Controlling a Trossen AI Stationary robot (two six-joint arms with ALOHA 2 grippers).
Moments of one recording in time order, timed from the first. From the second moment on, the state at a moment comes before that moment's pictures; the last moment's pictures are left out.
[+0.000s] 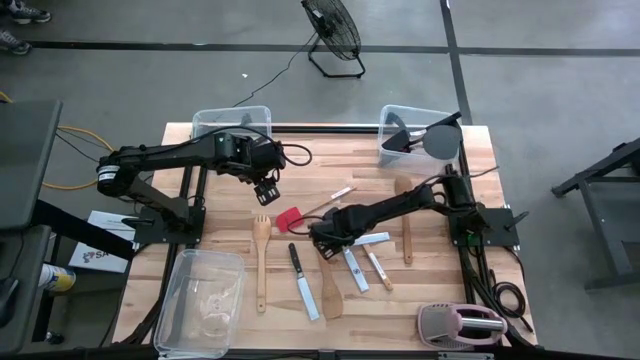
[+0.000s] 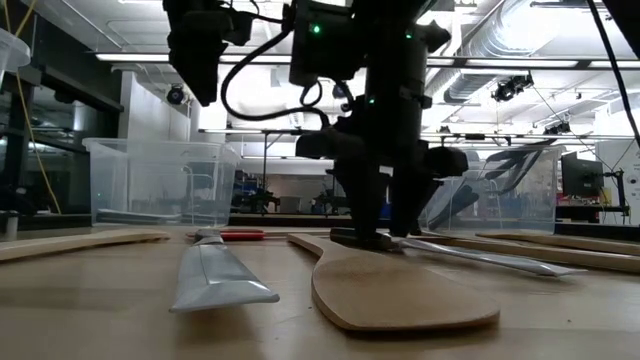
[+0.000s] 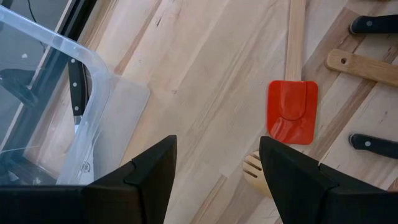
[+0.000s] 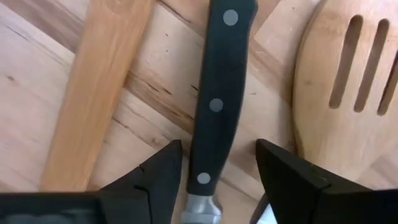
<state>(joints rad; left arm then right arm) 0.18 1.39 1.38 -1.22 -0.26 -0.32 0.14 2.13 1.51 -0.84 0.07 1.10</state>
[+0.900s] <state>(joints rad) 0.18 1.39 1.38 -1.19 -0.26 -0.32 0.14 2.05 1.50 -0.84 0.04 0.95</state>
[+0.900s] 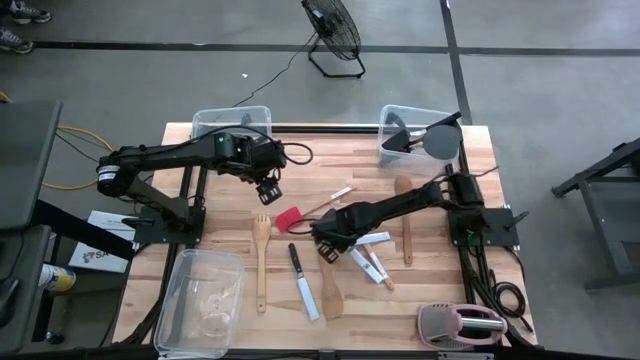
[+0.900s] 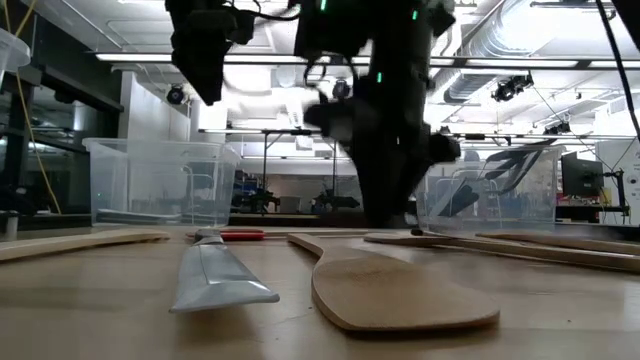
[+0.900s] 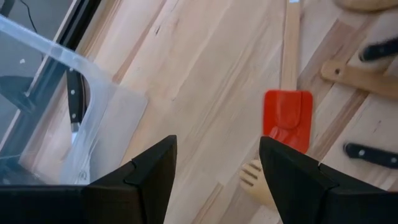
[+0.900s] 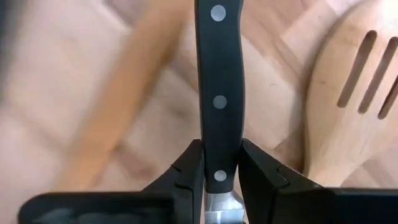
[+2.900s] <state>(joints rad) 0.17 1.63 1.47 -0.40 0.00 0.08 -0.28 1.58 1.50 -1.03 -0.14 -0.08</state>
